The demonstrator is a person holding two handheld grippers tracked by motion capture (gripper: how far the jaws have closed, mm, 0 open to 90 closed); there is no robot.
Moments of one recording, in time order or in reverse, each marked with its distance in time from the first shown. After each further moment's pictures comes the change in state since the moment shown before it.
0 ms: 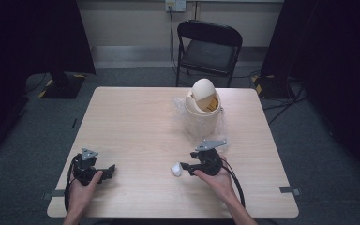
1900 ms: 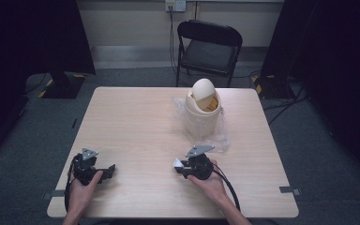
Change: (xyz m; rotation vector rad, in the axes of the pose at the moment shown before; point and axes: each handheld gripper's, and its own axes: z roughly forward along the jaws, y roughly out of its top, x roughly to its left) left arm 0.000 0.000 0.000 0.001 0.006 -0.001; right arm 0.015 -0.008 0.026 0.052 0.039 -0.039
